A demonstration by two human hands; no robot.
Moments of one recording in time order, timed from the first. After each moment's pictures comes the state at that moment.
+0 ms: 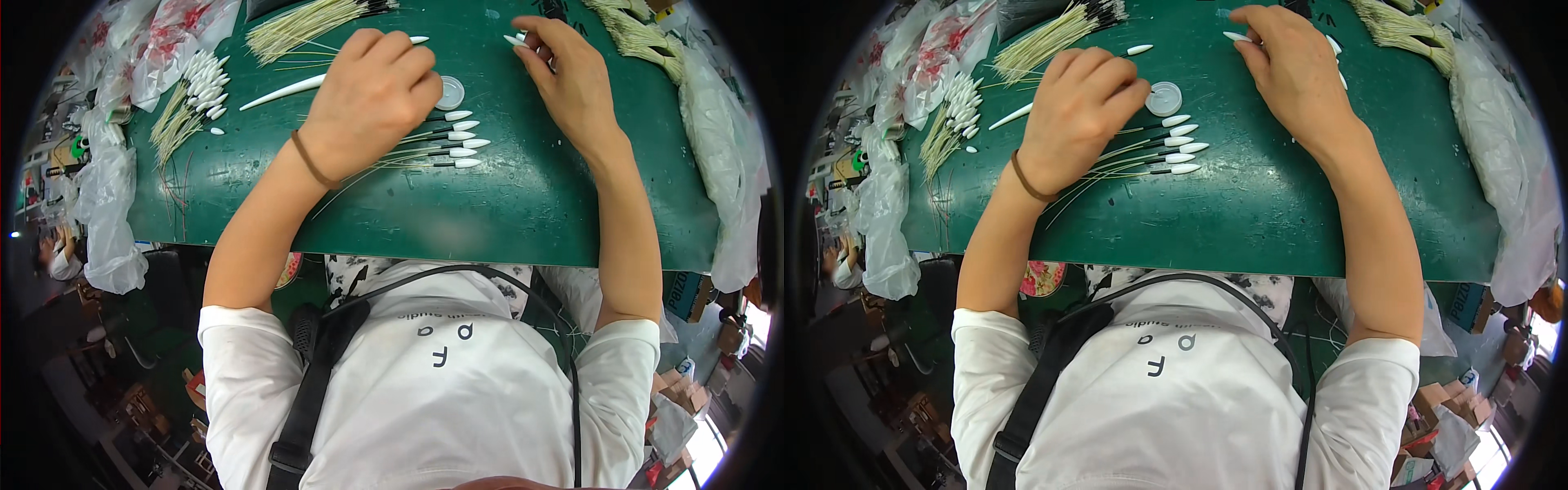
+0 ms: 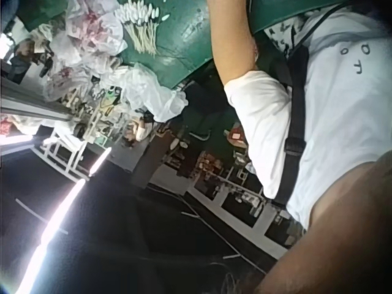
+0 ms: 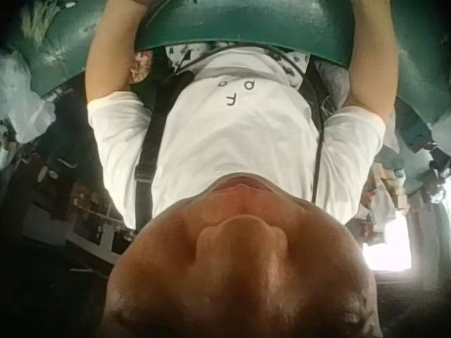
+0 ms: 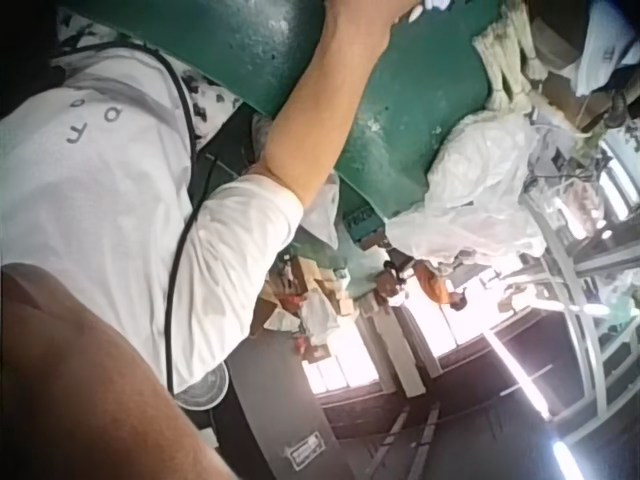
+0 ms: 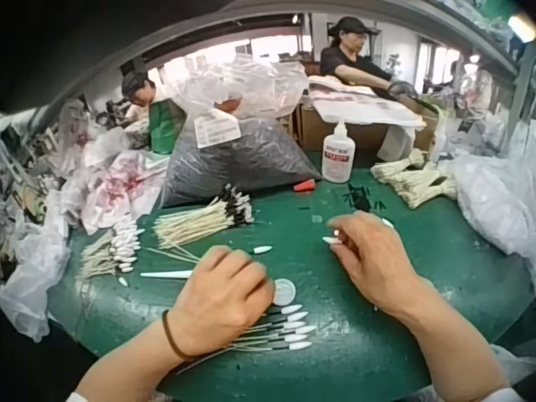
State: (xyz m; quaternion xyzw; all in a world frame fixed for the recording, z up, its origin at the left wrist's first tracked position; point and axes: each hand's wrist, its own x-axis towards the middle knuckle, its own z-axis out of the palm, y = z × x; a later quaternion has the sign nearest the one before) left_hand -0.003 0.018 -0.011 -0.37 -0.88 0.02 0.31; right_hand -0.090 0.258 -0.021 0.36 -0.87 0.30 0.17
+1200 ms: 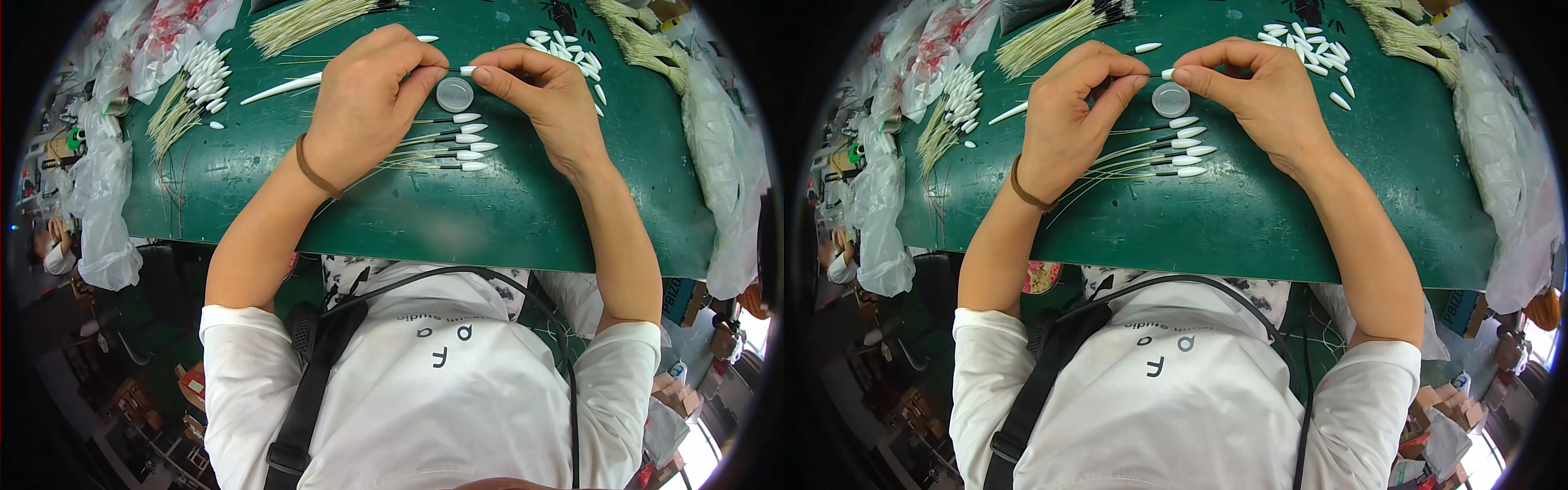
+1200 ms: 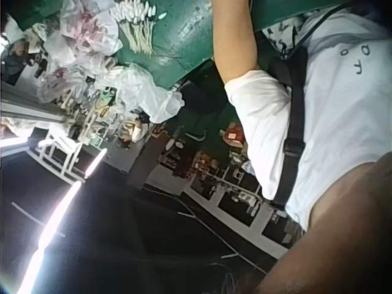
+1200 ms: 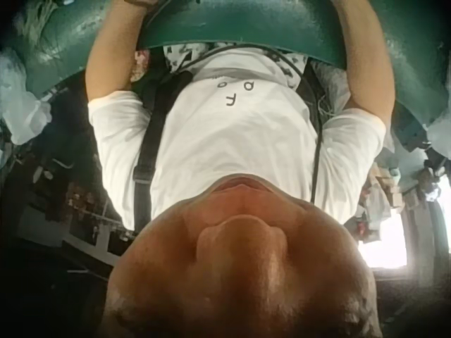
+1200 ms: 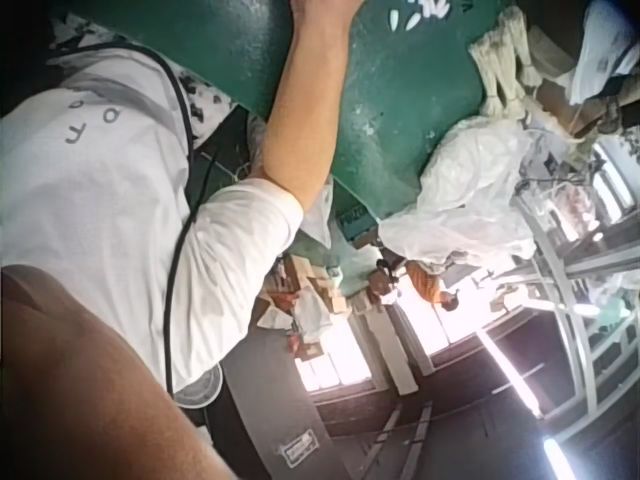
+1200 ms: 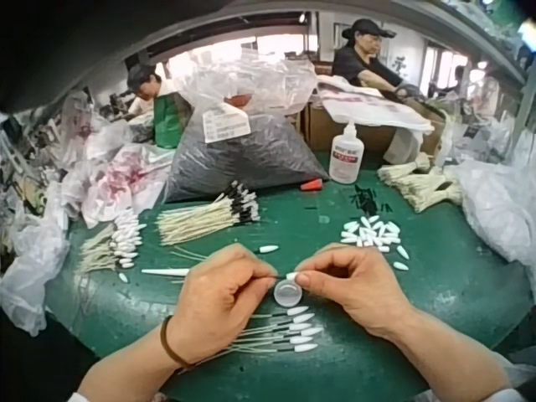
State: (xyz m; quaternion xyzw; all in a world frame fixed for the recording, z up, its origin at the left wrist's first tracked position) left_hand 0.005 0.026 -0.013 -0.18 -0.88 -0.37 0.25; right_hand -0.061 0.233 -0.026 0.22 -0.72 0.64 -0.15
